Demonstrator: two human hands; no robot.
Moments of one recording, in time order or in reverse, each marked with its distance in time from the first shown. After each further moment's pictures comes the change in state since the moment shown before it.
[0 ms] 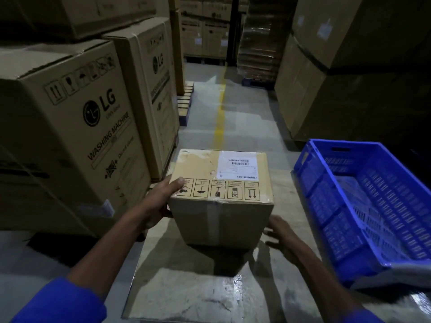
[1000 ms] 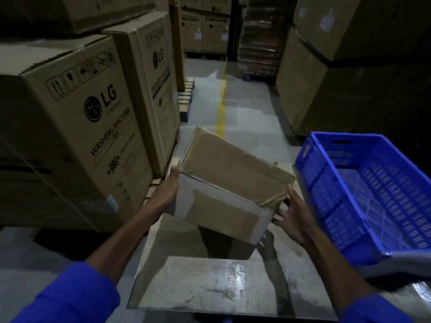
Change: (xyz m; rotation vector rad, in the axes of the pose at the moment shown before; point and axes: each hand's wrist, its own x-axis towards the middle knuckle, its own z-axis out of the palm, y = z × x) left_hand 0.011 -0.009 0.018 0.296 0.312 -0.011; right_hand -0.008 -0.025 -0.020 0.565 -0.150 -0.177
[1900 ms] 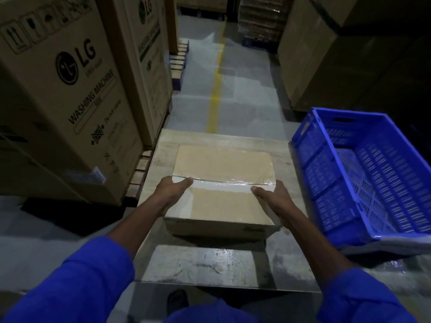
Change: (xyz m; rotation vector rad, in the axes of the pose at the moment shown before) left_hand 0.027 -0.073 0.046 0.005 -0.102 -0.172; right_hand 0.037 0.032 -0.021 -0.779 0.141 -0.050
